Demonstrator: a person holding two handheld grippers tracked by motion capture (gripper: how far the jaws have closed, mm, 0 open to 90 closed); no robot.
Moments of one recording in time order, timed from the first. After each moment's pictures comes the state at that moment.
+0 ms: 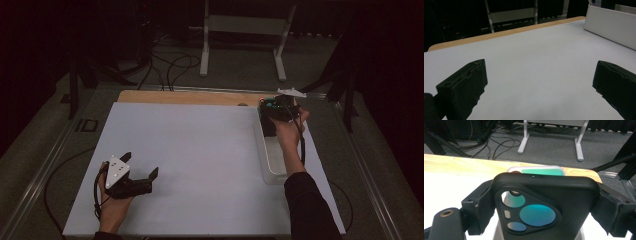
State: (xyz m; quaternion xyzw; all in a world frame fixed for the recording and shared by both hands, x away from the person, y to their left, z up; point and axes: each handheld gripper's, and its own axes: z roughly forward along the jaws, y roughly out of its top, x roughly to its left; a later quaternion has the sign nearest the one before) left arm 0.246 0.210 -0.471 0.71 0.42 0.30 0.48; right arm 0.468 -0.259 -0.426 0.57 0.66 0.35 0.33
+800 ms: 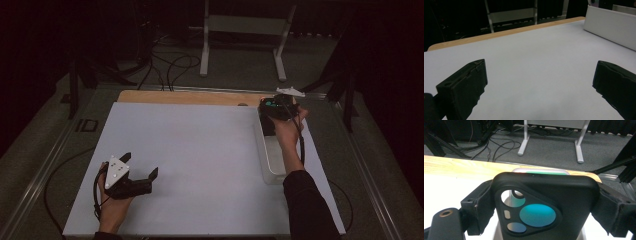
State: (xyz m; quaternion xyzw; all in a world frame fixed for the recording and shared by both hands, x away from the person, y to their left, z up) left arm 0.245 0.211 -0.471 0.71 0.43 0.30 0.48; right arm 0.474 -0.259 -0.429 0.57 0.66 0.36 0.34
